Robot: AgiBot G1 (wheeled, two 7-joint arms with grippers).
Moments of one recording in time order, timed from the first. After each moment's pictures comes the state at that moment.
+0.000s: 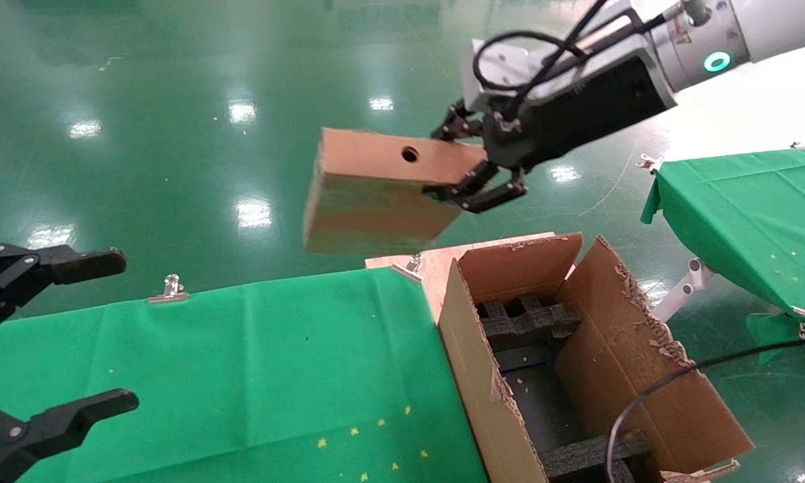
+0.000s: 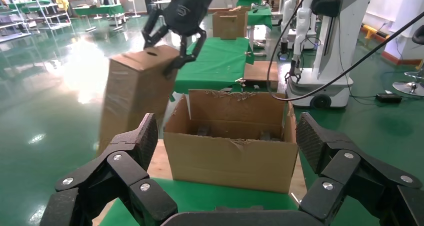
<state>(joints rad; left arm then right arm) -1.08 0.58 0.35 -1.24 0.67 1.45 -0.14 2.15 -0.91 -1.13 0.51 -1.32 -1.60 -0.12</state>
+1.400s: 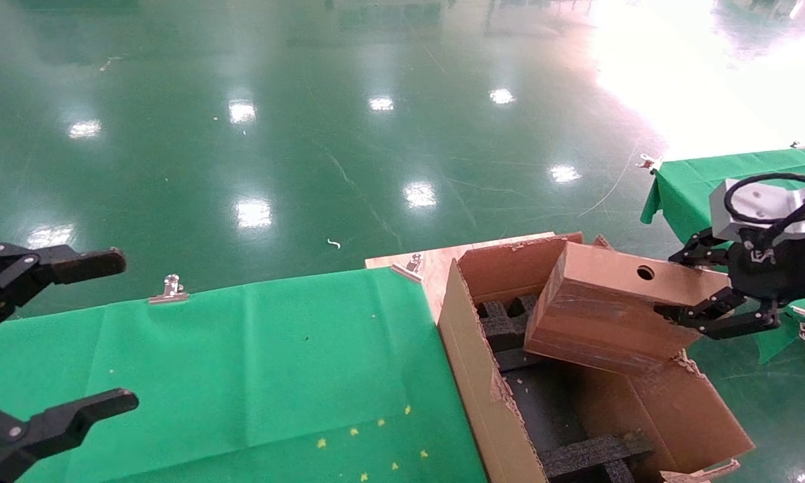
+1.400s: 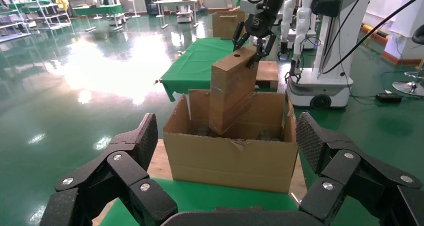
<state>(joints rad) -1.08 0.58 0.35 -1.24 0.67 1.45 -0.14 2.44 -0.38 -1.74 0.84 -1.23 -1.57 0.13</state>
